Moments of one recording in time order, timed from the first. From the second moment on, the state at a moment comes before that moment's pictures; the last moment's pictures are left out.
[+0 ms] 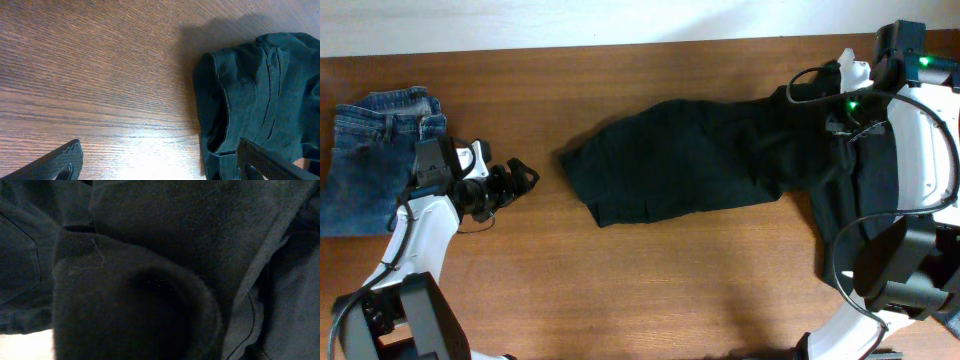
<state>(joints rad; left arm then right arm) 0.22 1.65 1.00 -0.51 0.47 -0.27 -0.25 1.91 1.85 -1.24 -0.20 -0.16</state>
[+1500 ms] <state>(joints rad) 0.22 1.65 1.00 -0.51 0.47 -0.27 -0.25 1.91 1.85 -1.24 -0.20 -0.16</state>
